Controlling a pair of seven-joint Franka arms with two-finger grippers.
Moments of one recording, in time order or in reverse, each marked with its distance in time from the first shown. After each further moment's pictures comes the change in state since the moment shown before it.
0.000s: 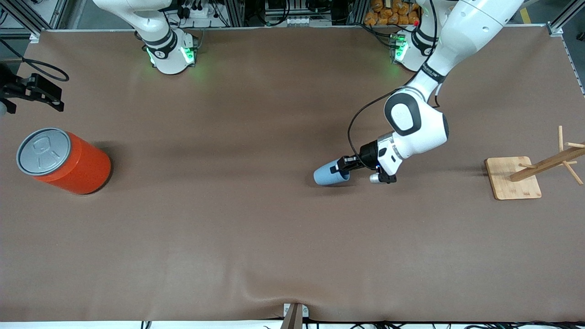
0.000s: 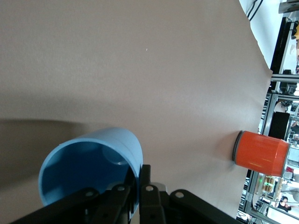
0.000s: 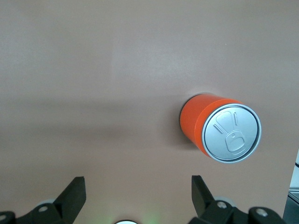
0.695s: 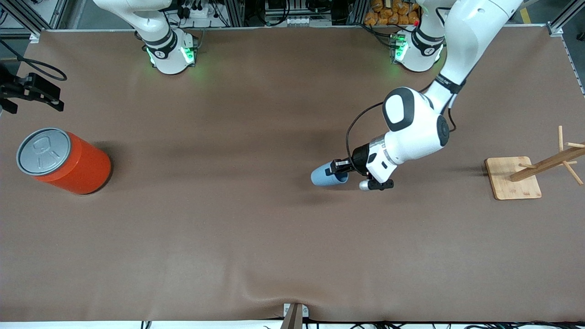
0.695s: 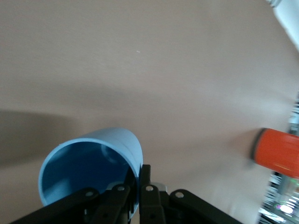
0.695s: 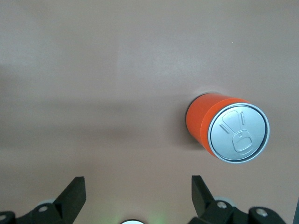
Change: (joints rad) left arm -0.018 -0.004 -0.009 0.135 0.616 -0.100 -0.595; right arm -0.018 0.002 0.001 0.005 0.038 -0.004 -0.001
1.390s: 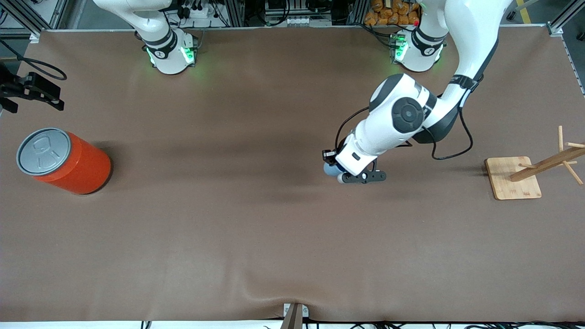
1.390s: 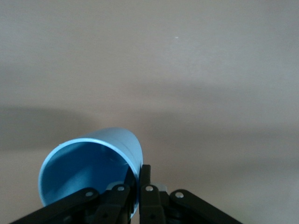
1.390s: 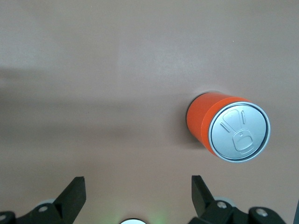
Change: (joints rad) left arm -0.090 0.000 -0.004 0.247 0.621 -0.427 -0.492; right arm -0.001 0.000 0.000 0.002 0.003 -0.006 0.000
